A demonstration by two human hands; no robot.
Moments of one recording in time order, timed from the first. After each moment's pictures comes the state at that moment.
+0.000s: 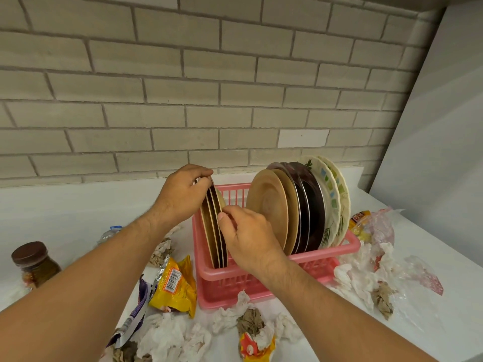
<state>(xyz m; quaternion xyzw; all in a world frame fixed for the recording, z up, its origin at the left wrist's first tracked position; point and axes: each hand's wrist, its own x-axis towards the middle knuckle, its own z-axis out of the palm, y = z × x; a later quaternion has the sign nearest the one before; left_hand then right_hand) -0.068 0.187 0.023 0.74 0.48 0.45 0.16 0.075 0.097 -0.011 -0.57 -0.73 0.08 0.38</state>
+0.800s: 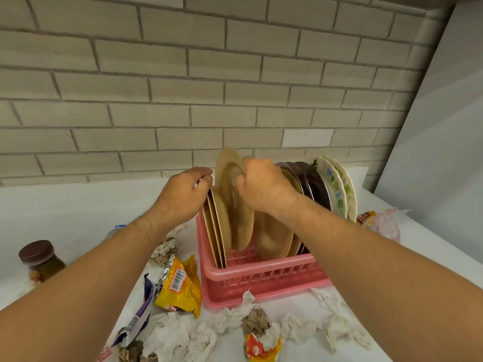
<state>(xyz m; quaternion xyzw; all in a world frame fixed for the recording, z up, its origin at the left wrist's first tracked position) -0.078 0.185 0.021 0.75 0.50 0.41 0.15 0.087 0.136 0.074 -0.66 -0.71 0.01 0.24</state>
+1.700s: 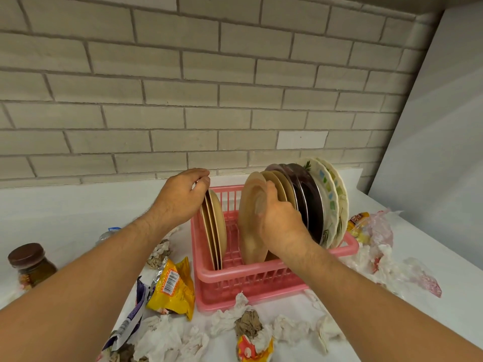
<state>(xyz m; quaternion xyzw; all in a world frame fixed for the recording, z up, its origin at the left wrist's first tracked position) -0.069 0.186 0.019 0.76 0.50 0.40 0.13 0.123 0.117 0.005 -0.75 -0.63 0.03 0.20</state>
